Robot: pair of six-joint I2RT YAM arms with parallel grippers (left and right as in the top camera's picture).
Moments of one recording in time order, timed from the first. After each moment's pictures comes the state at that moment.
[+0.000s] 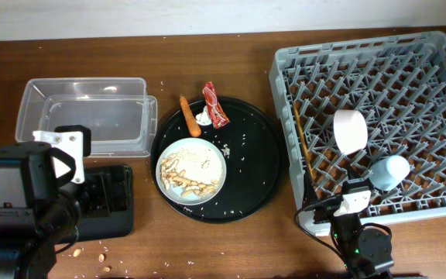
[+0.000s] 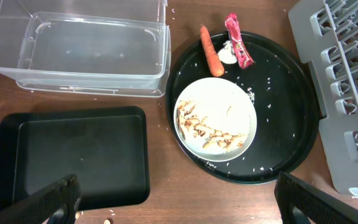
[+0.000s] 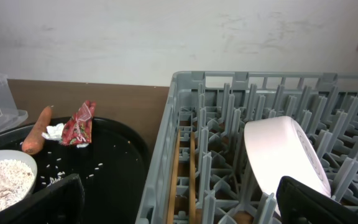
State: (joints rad) left arm -0.04 1.00 1.59 -1.46 0.07 -0.11; right arm 0.24 0.02 0.02 -0.07 0.08 0.03
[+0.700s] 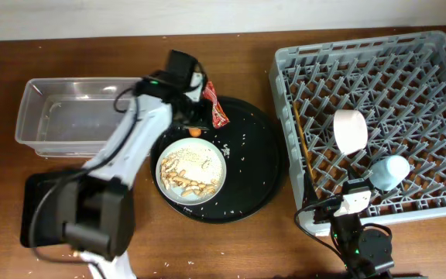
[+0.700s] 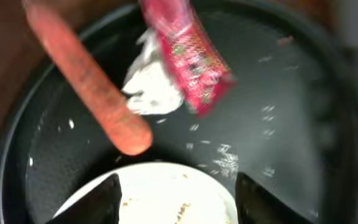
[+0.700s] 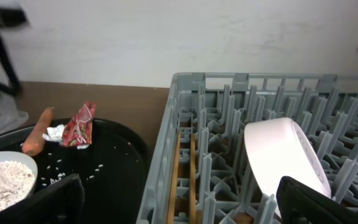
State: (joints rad) left arm -0.34 1.93 1.60 -0.86 0.16 -0.19; right arm 0.24 0.01 0.01 -0.07 0.08 0.03
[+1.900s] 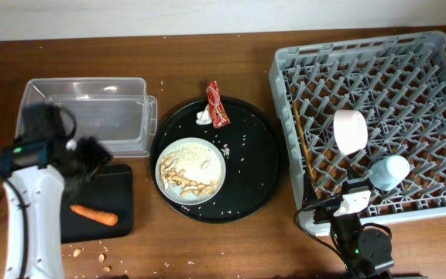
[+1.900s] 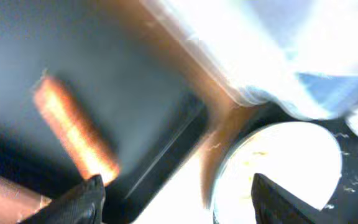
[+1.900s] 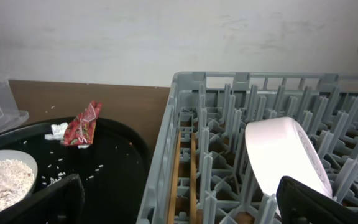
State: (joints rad) left arm 0.24 1.38 1.20 -1.10 0.09 -0.51; right arm 0.24 0.01 0.01 -0.07 0.08 0.03
